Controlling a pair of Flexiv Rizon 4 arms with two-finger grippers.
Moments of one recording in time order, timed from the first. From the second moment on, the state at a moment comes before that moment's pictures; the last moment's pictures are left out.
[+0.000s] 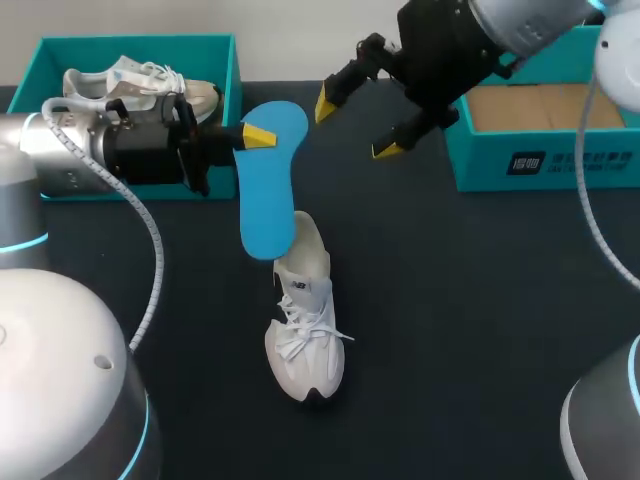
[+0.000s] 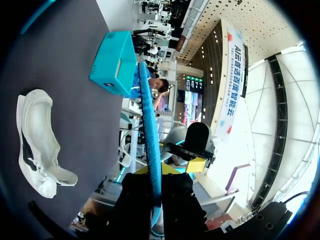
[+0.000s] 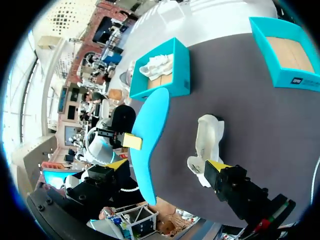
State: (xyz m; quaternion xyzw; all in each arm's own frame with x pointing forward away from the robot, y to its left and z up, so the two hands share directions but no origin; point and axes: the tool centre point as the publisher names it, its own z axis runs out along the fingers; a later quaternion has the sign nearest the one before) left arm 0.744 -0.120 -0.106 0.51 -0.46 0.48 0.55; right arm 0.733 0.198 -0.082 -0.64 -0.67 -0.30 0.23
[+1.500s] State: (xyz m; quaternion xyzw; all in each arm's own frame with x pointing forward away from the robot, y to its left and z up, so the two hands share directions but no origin) left arm 0.744 -0.121 -0.106 0.51 -0.46 0.48 0.55; right arm 0.745 0.183 -0.112 -0.48 -0.54 -0.51 0.46
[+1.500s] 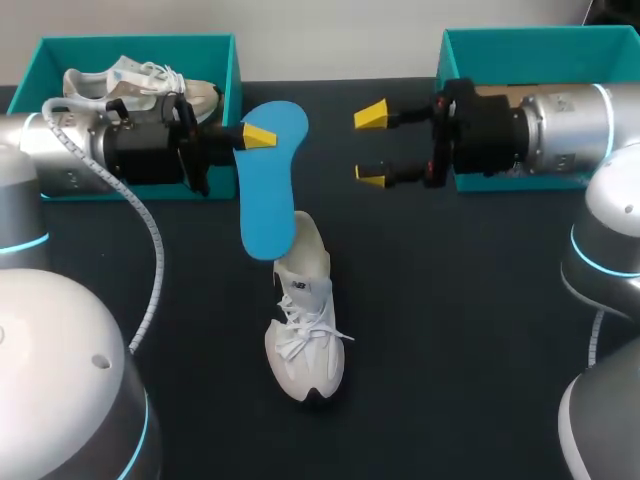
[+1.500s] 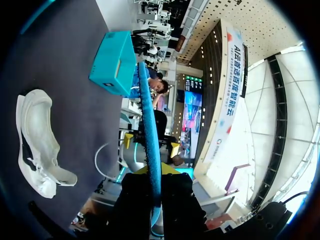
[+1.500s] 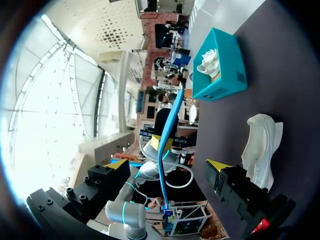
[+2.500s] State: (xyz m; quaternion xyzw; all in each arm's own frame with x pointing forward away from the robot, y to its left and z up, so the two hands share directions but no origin) left arm 0.792 -0.107 -0.091 0.31 -0.61 0.65 0.34; right arm 0.745 0.182 -0.112 -0.48 -0.54 -0.51 0.46
